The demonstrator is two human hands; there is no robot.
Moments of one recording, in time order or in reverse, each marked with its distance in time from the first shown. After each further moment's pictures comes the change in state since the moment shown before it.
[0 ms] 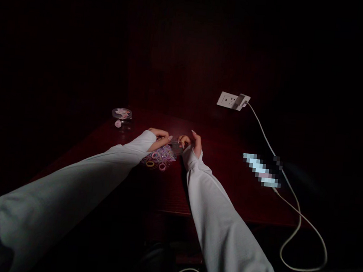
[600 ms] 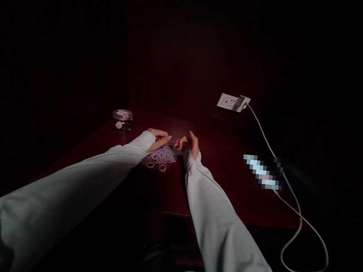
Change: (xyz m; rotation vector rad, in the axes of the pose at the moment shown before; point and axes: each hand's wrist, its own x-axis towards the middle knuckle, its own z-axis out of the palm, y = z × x) left_hand -0.001 0.002 -0.003 0.057 0.025 0.046; right_hand 0.002 0.000 -0.002 -0.065 -0.087 0.074
